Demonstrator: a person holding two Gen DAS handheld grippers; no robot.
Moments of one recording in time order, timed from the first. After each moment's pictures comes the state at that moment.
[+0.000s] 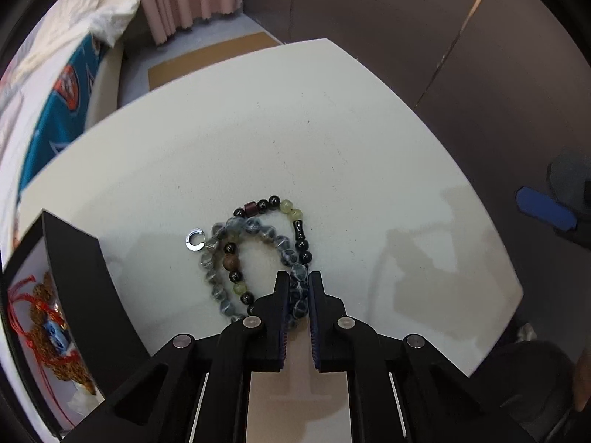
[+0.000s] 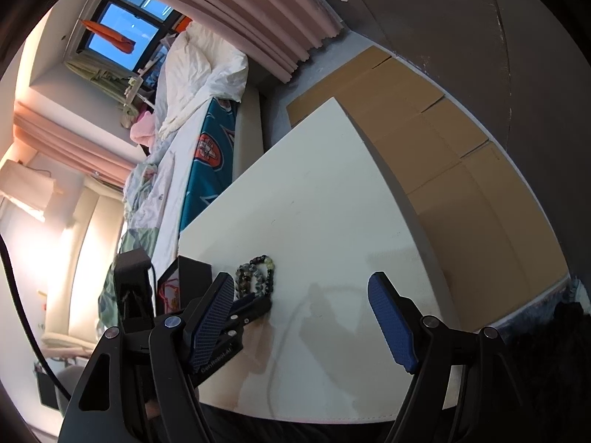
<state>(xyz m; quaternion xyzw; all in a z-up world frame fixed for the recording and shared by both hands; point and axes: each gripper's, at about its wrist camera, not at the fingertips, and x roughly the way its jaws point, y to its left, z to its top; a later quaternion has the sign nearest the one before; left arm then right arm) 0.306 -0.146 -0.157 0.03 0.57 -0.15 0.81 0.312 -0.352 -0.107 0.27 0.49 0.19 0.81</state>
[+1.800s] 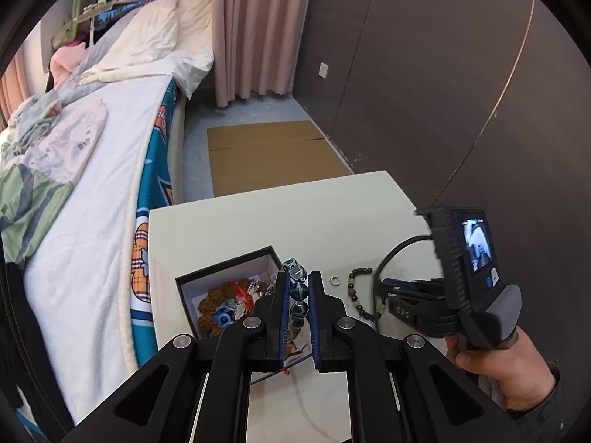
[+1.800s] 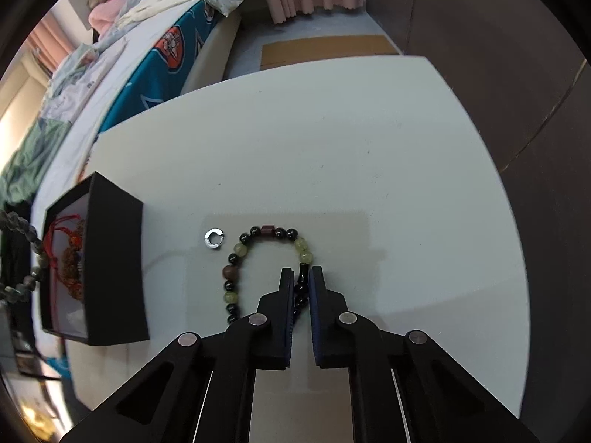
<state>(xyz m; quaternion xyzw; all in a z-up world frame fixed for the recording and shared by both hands) 0.251 -0.007 -0.039 -0.05 0.43 -0.11 0.89 0.347 -0.209 -0.145 0.01 0.58 0.11 0.81</state>
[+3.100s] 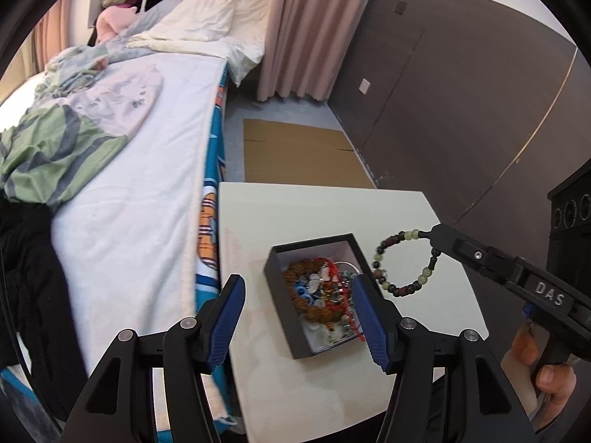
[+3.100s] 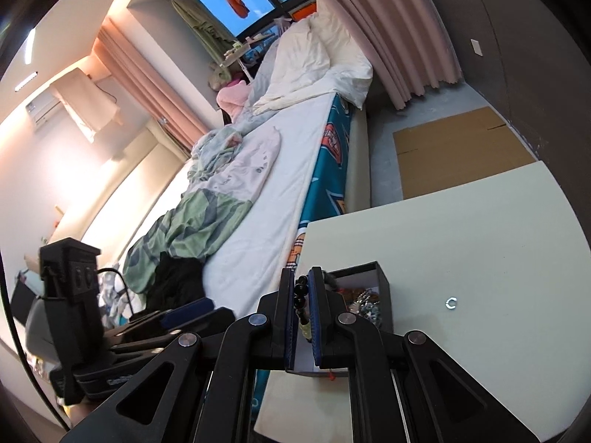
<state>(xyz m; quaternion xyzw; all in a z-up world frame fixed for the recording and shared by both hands) 0.217 0.093 -0.037 -0.13 0.43 -0.06 0.89 0.285 -0.124 -0.030 0.15 0.40 0.31 0.85</state>
